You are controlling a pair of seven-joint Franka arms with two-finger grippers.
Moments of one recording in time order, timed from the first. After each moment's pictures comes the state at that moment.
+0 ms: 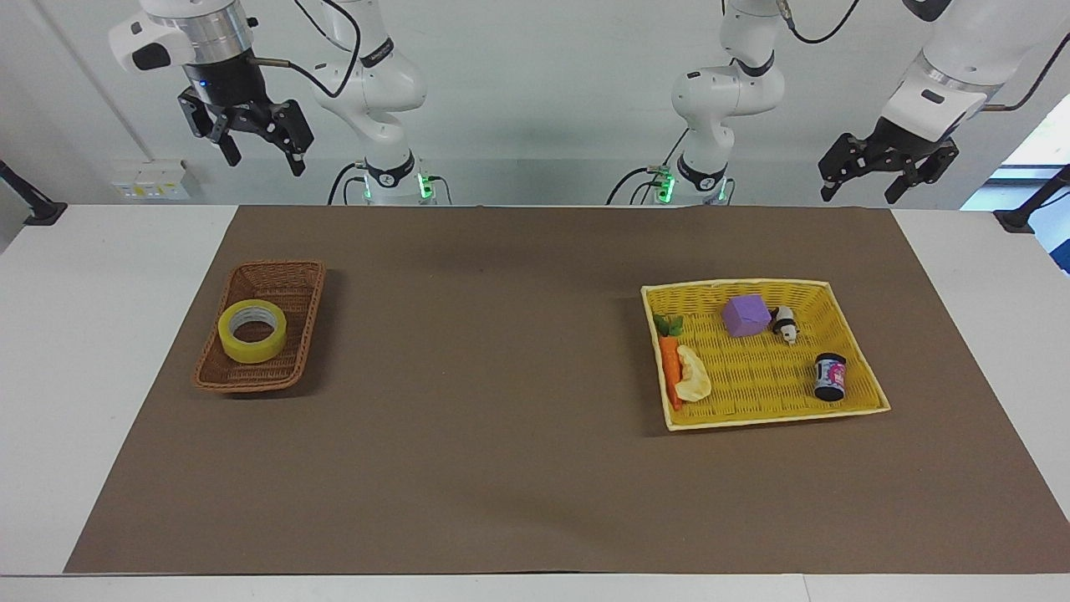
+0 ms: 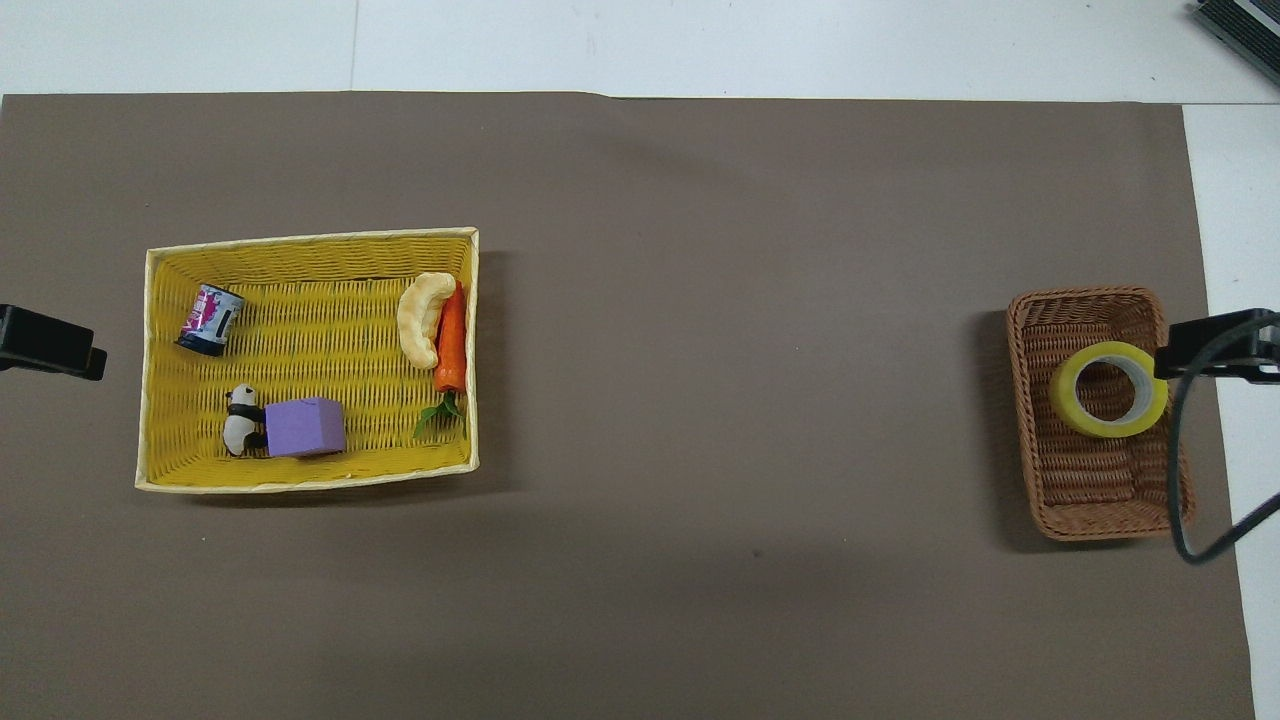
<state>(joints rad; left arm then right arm) 0.07 -0.02 -0.12 -1.47 -0.01 1.39 0.06 0.01 -0.09 0.01 -1.51 -0.03 1.43 0.21</state>
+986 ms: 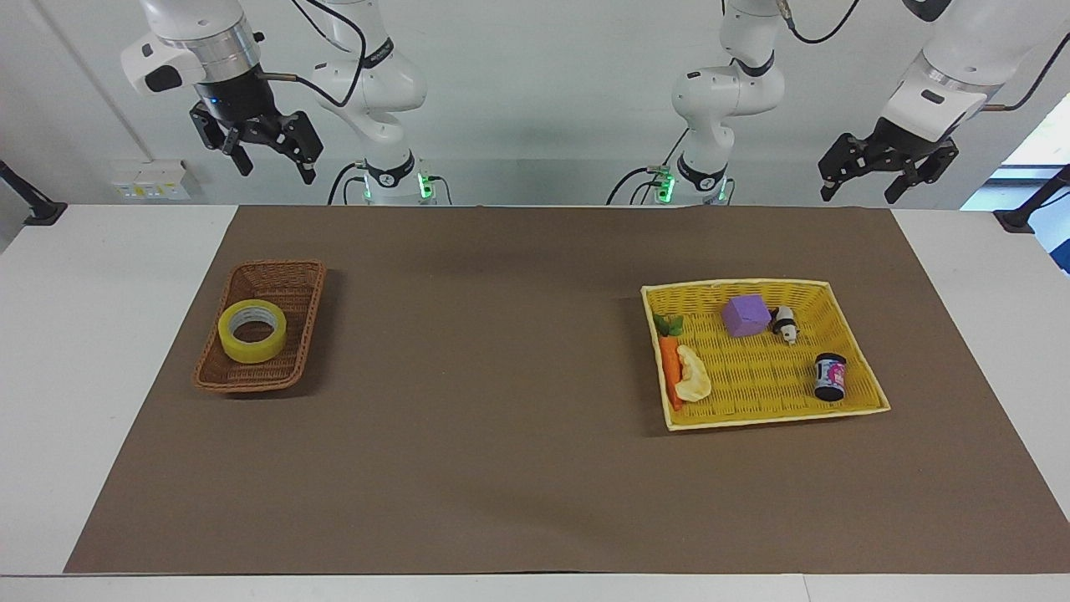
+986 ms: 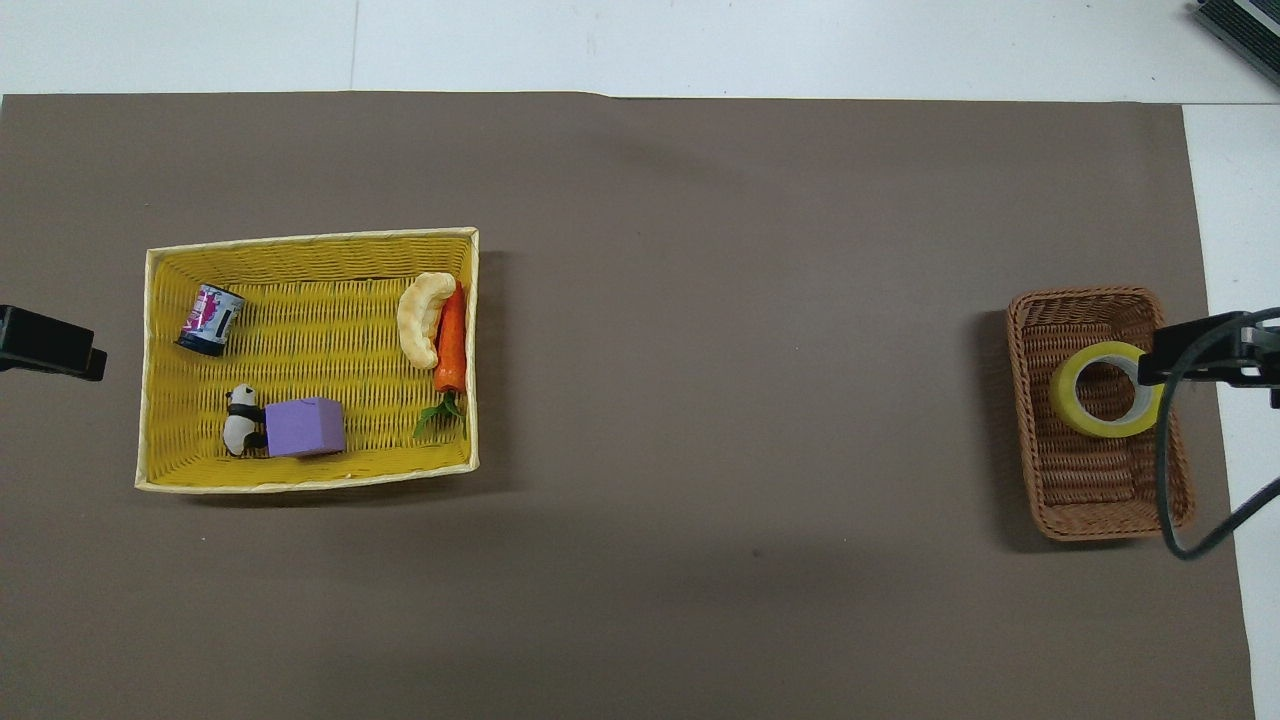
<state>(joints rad) 0.07 -0.02 -0.12 -1.47 -0.01 1.39 0.06 0.00 -0.09 0.00 -1.52 0.00 1.41 0.21</state>
